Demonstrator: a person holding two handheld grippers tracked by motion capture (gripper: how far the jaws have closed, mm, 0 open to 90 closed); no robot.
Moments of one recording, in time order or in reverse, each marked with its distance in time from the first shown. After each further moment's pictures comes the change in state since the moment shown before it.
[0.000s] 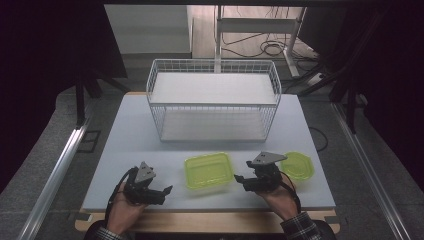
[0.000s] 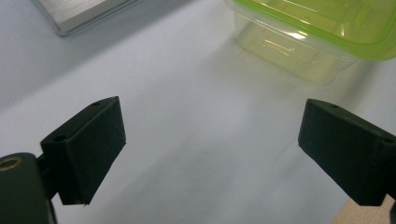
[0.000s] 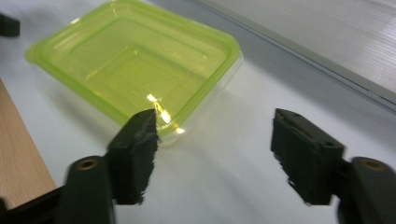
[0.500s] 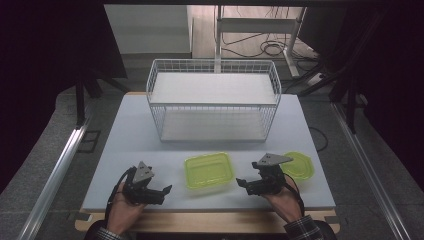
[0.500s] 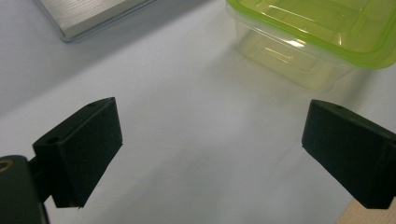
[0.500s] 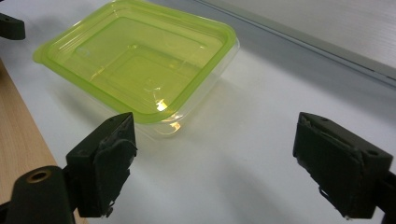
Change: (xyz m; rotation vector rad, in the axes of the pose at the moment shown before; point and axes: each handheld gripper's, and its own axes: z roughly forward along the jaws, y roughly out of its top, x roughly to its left) left arm 0.002 -0.001 -0.001 -0.033 -0.003 -0.002; right arm -0.008 -0.011 -0.002 -0.022 0.038 0.077
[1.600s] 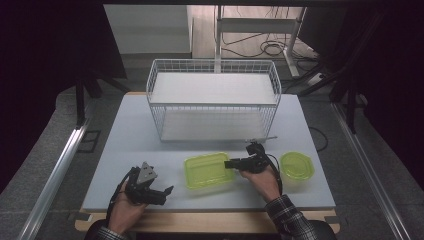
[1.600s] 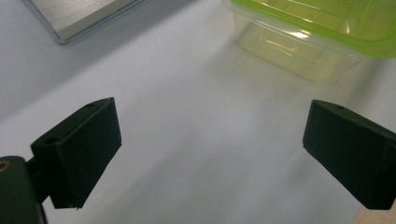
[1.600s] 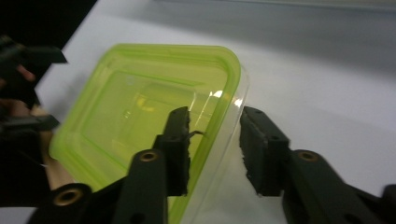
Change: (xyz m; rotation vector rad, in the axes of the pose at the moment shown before) left arm -0.004 0.000 0.007 0.024 0.013 0.043; right arm -0.029 0.033 0.061 0.116 0.226 0.422
